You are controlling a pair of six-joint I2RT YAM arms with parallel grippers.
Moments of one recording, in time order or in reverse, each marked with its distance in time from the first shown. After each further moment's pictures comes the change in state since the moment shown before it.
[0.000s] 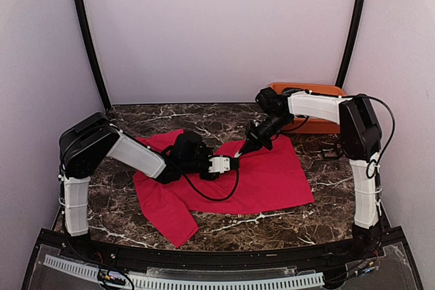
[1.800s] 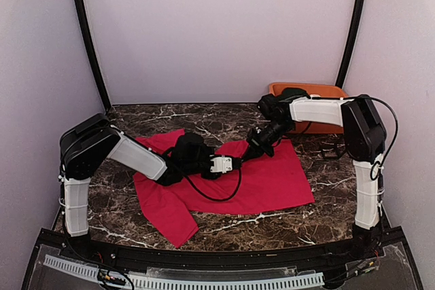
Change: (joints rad) left arm -0.024 0.000 -0.005 0.045 -0.087 0.018; right arm 0.011 -0.050 -0.124 0.068 0.009 0.068
